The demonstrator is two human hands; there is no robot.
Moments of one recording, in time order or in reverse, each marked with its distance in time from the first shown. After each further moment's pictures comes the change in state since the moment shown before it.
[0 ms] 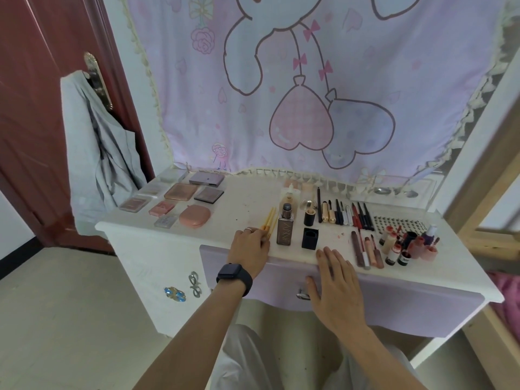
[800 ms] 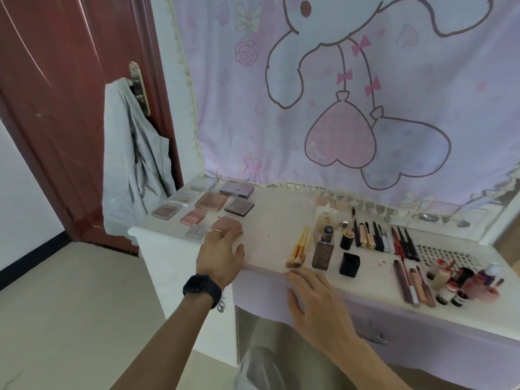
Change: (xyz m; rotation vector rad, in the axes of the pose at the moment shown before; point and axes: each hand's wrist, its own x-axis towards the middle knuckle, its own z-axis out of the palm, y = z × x) left_hand -0.001 -0.094 -0.077 0.028 0.156 -0.158; right_hand 0.041 -0.101 -0.018 0.252 -0.031 -0.313
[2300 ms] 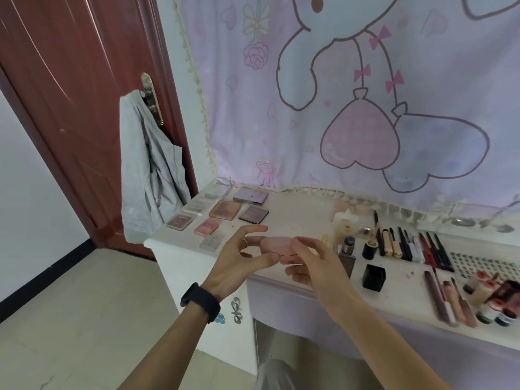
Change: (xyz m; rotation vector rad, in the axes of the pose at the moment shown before) left_hand -0.003 0.026 -0.055 -0.819 -0.280 -0.041; right_hand 0.098 -0.041 -0.041 1.360 -0.137 0.797
